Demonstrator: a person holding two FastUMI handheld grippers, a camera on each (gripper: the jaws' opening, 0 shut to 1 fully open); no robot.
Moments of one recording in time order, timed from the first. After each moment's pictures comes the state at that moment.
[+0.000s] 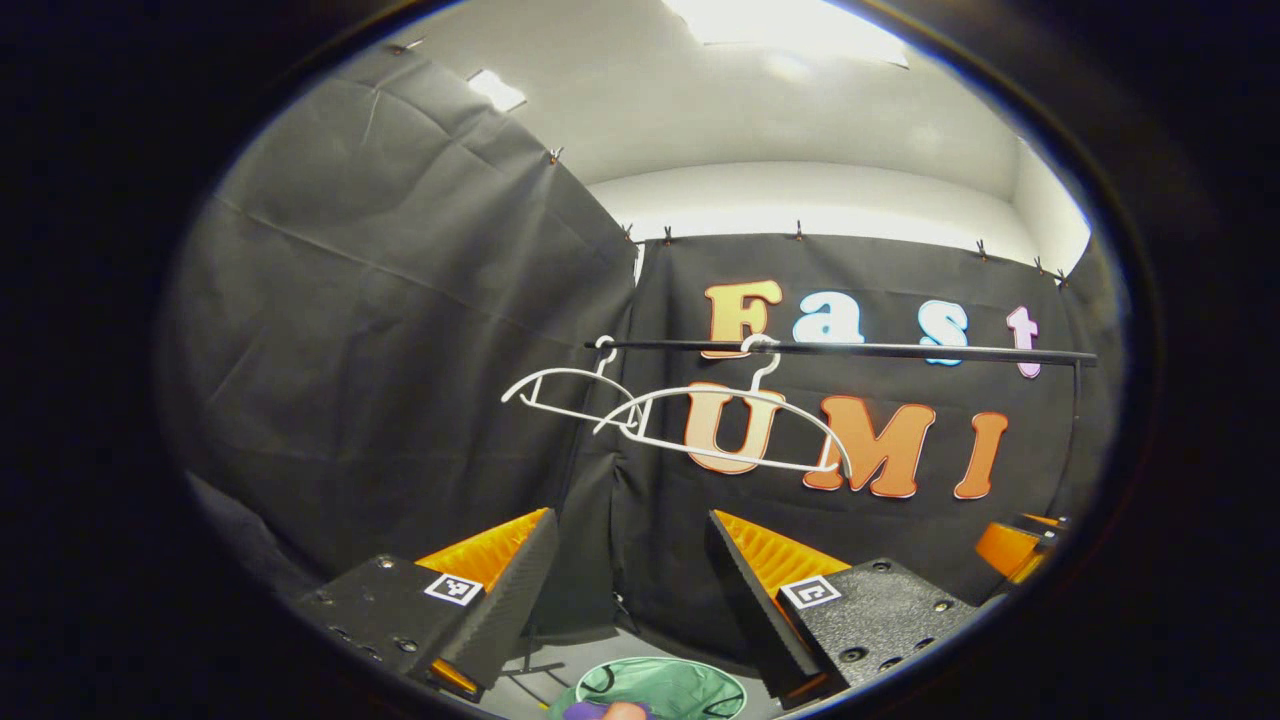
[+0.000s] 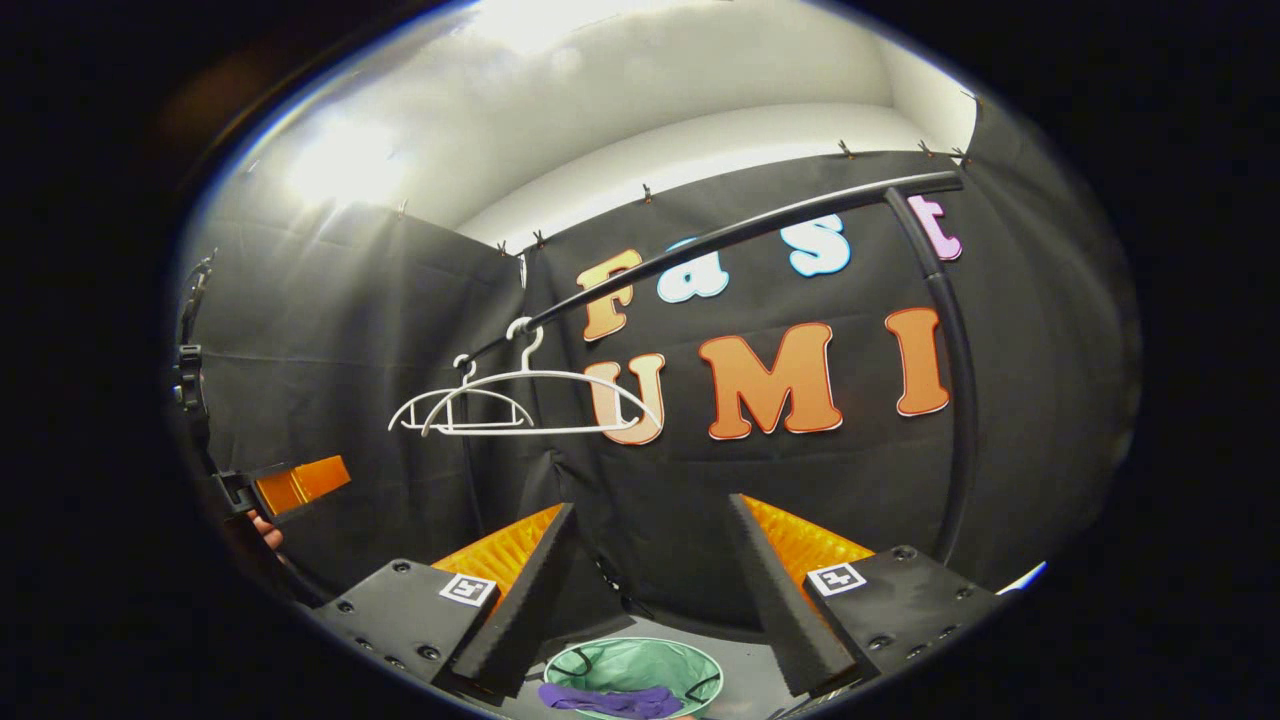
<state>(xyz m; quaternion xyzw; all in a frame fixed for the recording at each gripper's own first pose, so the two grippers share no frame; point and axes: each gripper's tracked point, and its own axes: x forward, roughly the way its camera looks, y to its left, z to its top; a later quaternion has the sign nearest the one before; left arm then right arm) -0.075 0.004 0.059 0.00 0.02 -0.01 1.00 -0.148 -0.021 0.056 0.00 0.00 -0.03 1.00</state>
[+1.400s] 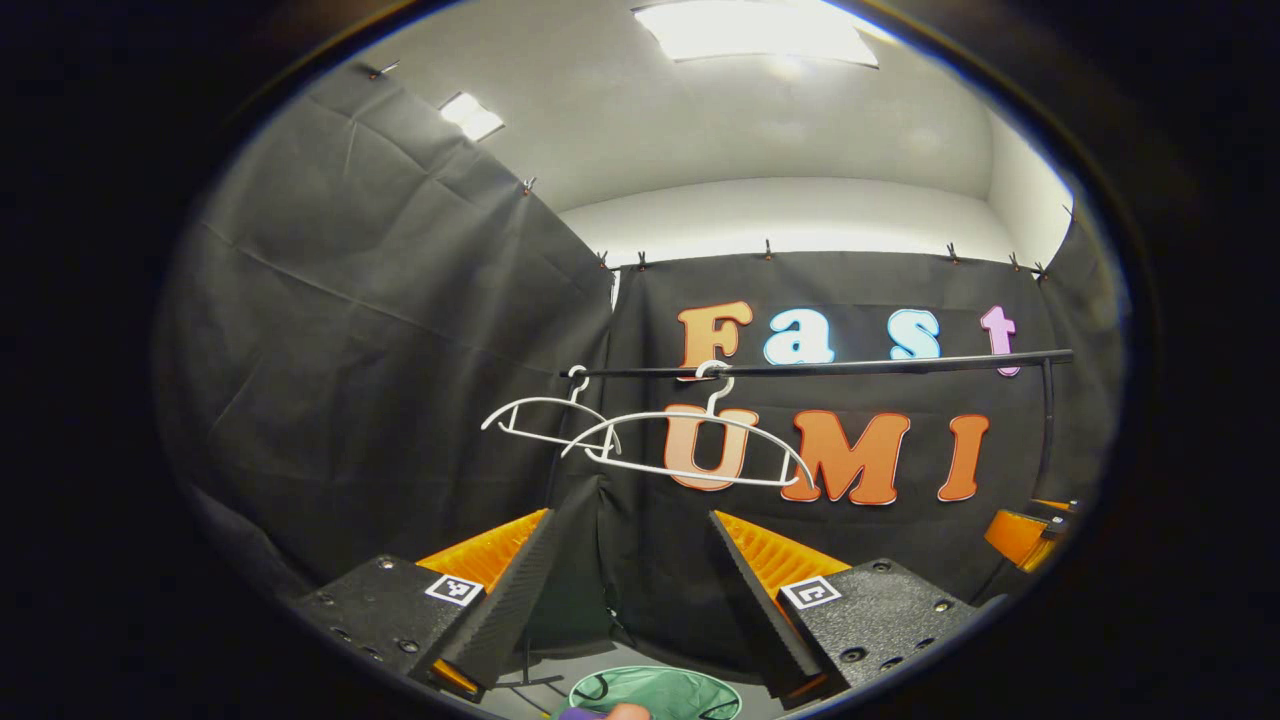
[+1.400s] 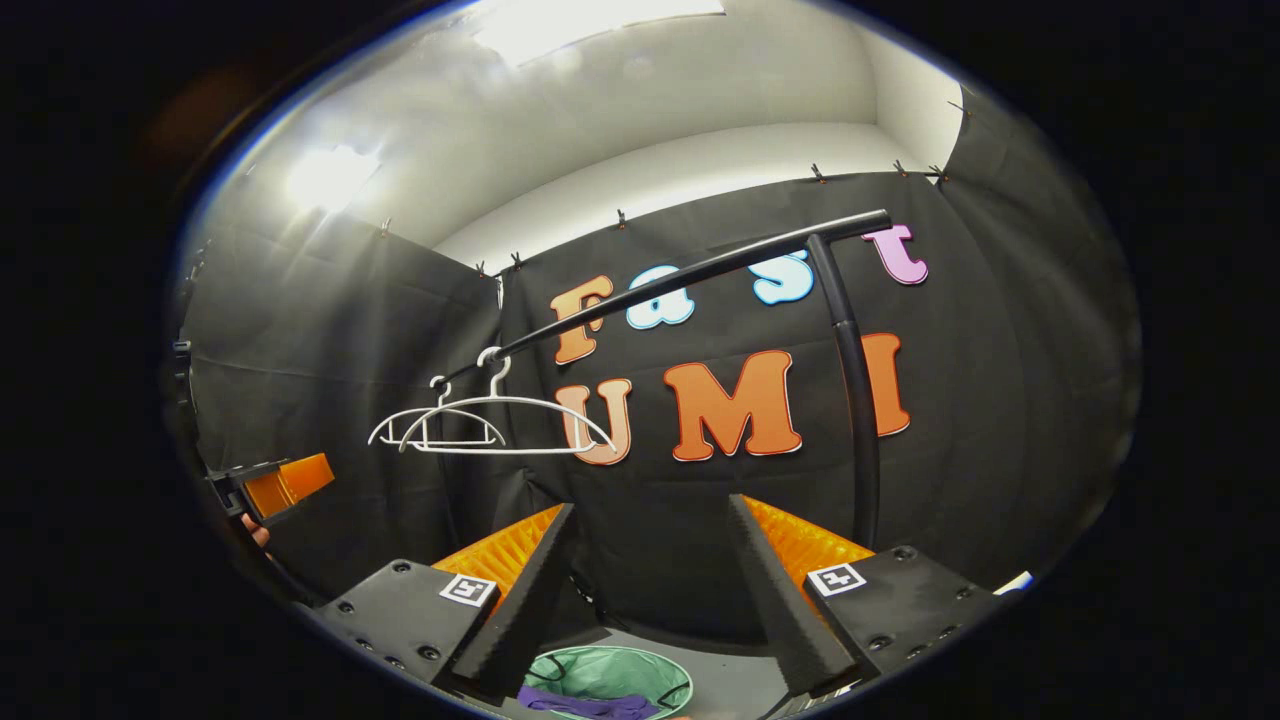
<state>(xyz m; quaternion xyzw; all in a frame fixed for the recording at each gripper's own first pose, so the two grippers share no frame) -0.099 -0.044 0.066 0.01 -0.02 -0.06 1.00 -0.184 -0.060 0.082 -0.01 -0.03 -0.06 1.00</state>
